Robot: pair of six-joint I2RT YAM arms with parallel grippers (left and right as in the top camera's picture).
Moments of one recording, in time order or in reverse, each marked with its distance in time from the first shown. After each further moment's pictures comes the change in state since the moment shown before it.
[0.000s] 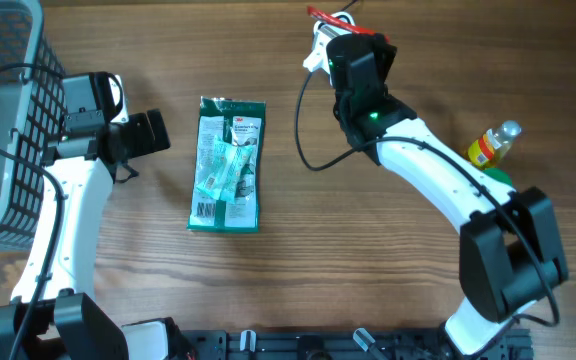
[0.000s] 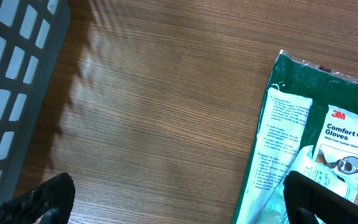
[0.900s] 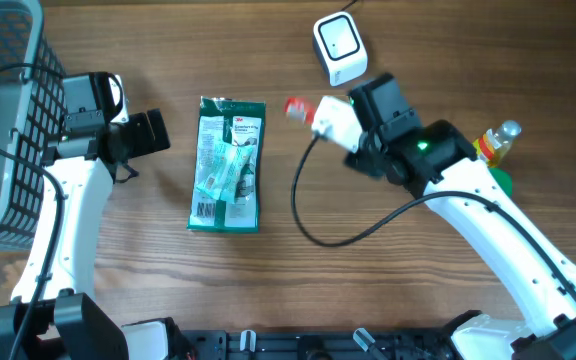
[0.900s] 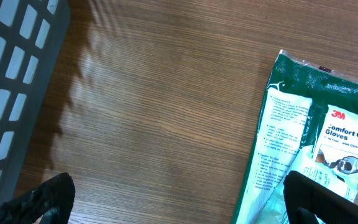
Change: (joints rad) left arm 0.000 0.000 0.000 0.000 0.000 0.000; right arm 0.046 -0.354 -0.012 -0.818 -0.529 0.467
